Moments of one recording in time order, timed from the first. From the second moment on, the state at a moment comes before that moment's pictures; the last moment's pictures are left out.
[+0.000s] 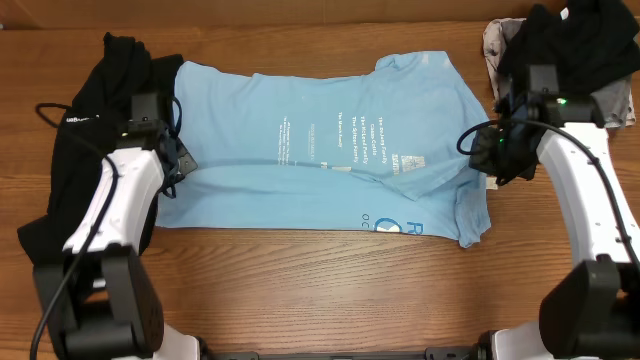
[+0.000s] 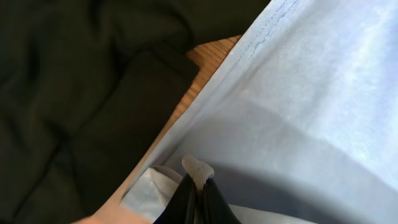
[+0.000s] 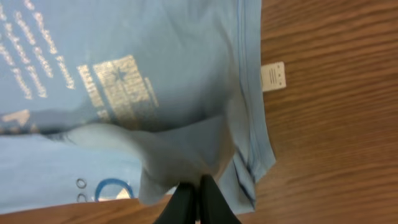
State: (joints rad) left arm 0.09 1.71 1.18 -0.75 -0.26 -0.50; right arm -0.05 1.67 1.41 -1.16 -0.07 0.25
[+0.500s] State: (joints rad) left arm 0.09 1.83 1.18 -0.63 -0.28 -0.50; right arm -0.05 1.72 1.25 -0.82 -0.07 0.20
